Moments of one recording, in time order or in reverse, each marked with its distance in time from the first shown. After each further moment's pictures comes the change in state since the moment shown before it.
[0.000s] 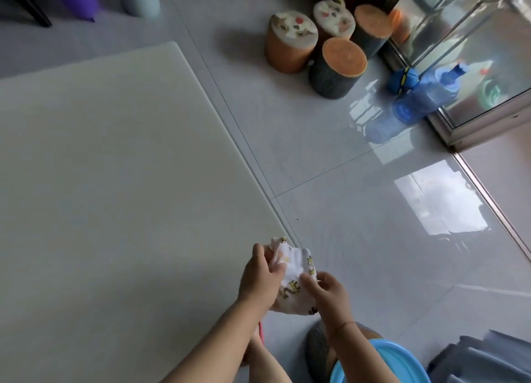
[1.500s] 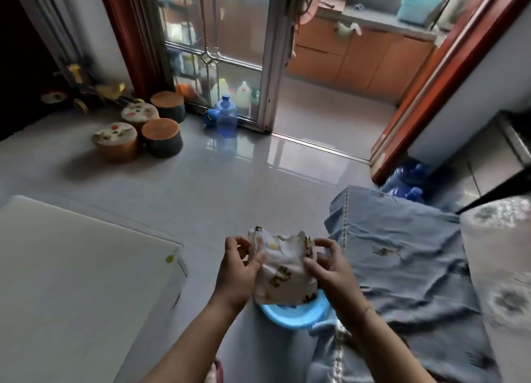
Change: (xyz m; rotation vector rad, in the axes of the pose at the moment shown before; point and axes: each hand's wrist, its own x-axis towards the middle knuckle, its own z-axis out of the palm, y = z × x) left_hand -0.451 0.113 0.076 0.055 -0.468 0.545; right_hand -0.445 0.079 -0.293 0.607 0.328 -0.329
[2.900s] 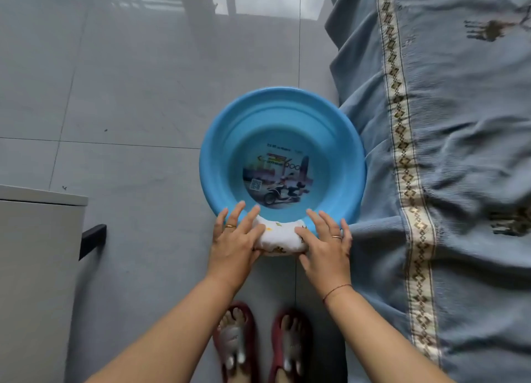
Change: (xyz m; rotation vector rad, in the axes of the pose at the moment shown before) left_hand 0.164 -0.538 0.171 1.258 -0.508 0.517; right_hand 0.138 0.586 -0.057 -1.227 0.198 0.036
